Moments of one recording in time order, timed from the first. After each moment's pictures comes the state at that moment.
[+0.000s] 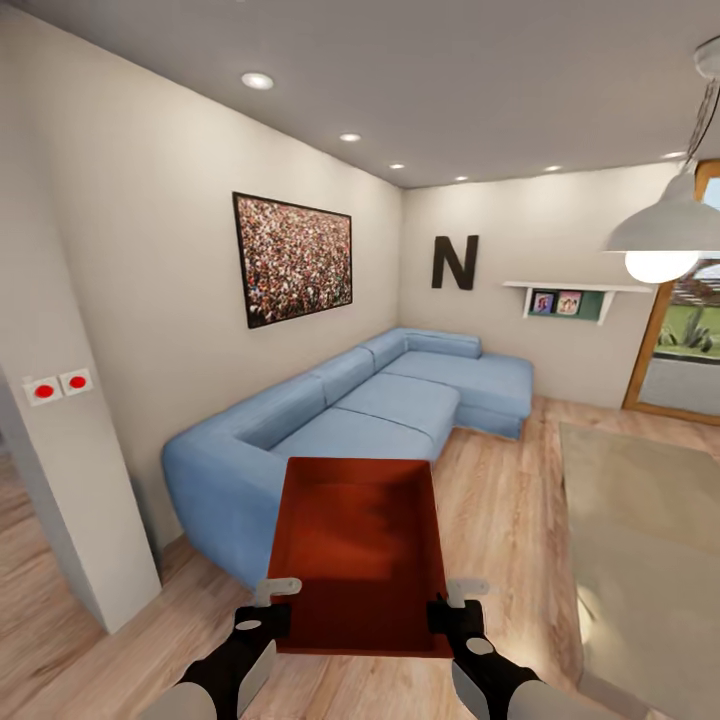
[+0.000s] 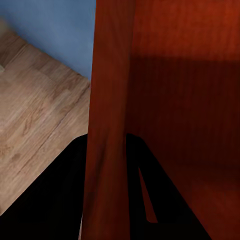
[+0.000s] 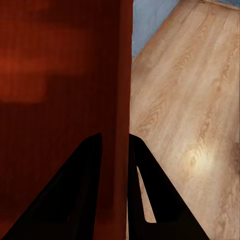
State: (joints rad) left arm -0.57 -0.13 -0.04 -0.29 0.05 0.06 0.25; right arm -0.63 0.11 0.08 -0.09 -0.01 -0.28 -0.16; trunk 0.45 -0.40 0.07
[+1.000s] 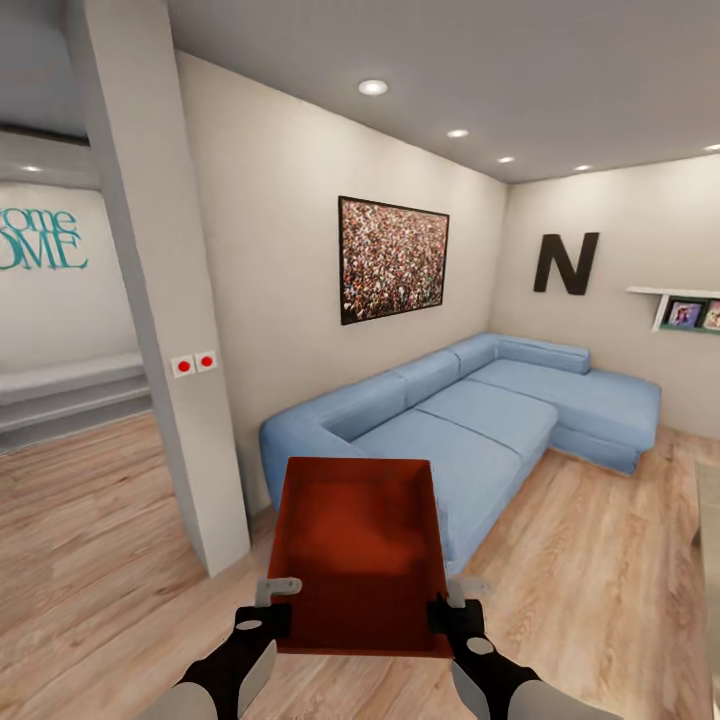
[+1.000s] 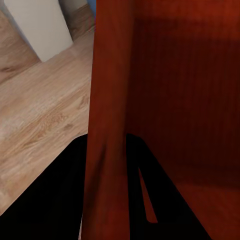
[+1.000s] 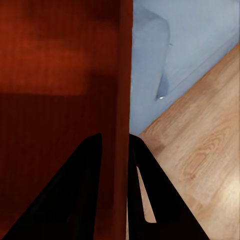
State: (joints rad) left arm -0.57 -0.13 -0.05 -0.29 0.06 0.06 0.25; right arm -0.63 0.11 0.08 -0.09 0.00 -0.28 -0.16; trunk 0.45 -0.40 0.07
